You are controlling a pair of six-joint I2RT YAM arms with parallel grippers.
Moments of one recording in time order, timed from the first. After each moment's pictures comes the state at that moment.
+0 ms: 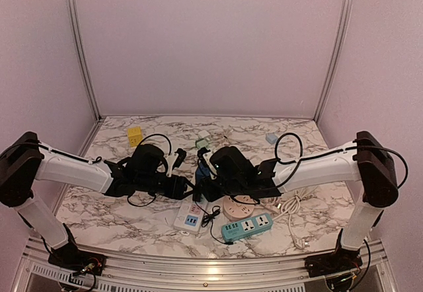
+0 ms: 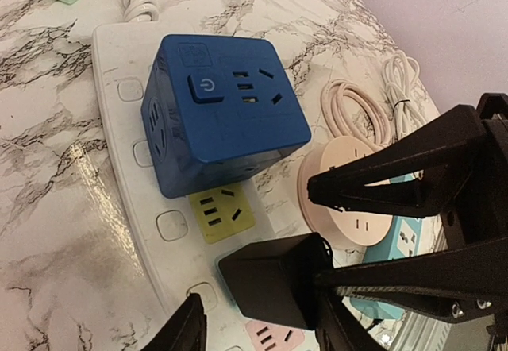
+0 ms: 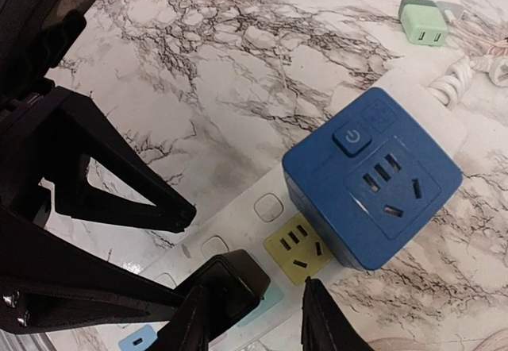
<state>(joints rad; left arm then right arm) -0.86 1.60 0.76 0.19 0.24 -0.50 1.08 1.77 1.10 -0.05 0.15 0.42</state>
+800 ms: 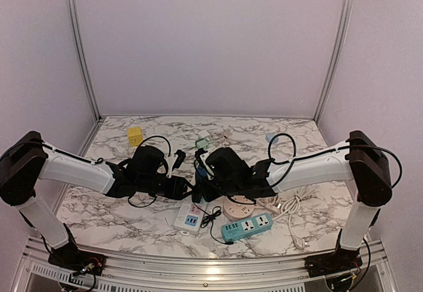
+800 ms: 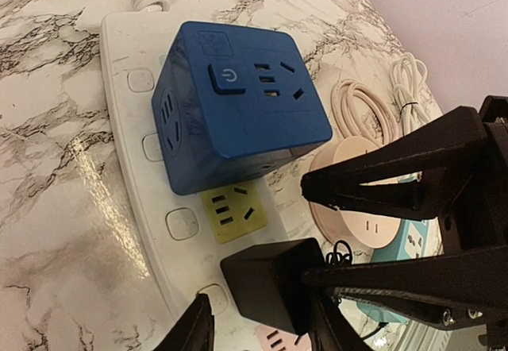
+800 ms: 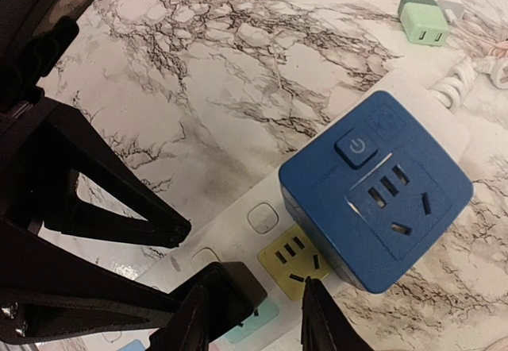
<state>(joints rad) -0.85 1.62 0.75 0.21 0.23 -0.52 1.08 1.82 1.13 -0.05 0.17 0.41</state>
